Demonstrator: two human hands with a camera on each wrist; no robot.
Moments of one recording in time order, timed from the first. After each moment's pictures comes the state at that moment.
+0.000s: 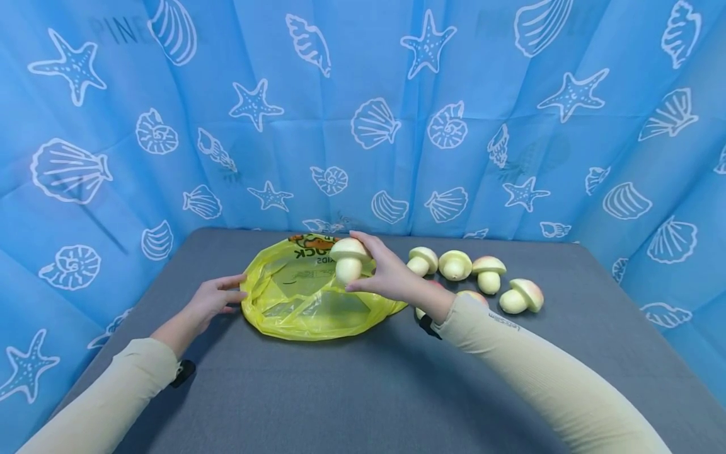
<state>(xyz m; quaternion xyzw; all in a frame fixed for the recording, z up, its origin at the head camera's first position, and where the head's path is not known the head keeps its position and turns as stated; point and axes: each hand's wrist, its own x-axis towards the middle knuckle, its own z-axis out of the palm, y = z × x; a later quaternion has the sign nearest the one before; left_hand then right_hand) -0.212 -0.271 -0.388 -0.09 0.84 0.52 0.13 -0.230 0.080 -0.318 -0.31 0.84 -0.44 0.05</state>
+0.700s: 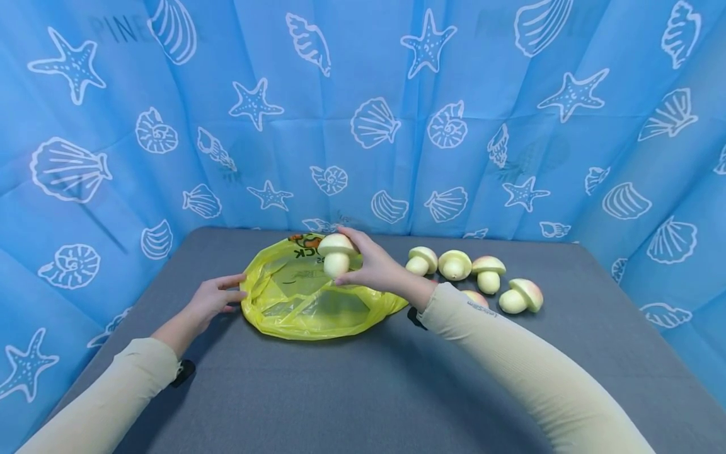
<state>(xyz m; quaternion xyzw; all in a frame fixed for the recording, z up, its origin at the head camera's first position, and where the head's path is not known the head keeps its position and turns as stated) -0.212 -0.269 -0.388 -0.10 0.84 0.52 0.13 -0.249 0.061 -0.322 -0.32 0.84 -0.43 0.06</state>
